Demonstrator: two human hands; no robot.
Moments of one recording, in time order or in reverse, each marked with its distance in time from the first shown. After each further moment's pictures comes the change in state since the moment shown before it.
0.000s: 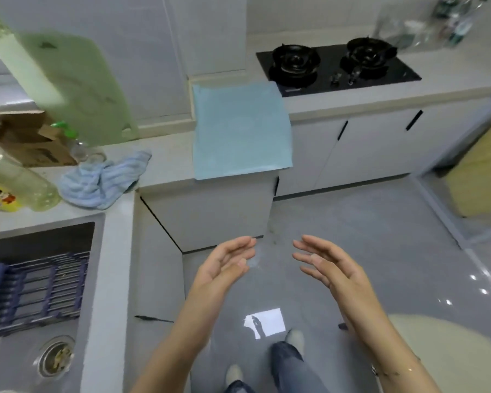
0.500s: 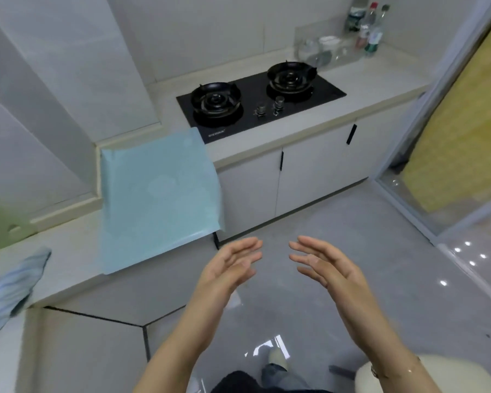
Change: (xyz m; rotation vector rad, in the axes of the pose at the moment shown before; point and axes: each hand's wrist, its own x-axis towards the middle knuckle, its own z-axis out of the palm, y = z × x) left_hand 0.208 0.035 0.192 0.119 -0.256 -0.028; right_hand 0.156 -0.068 -0.177 0.102 0.182 -0.039
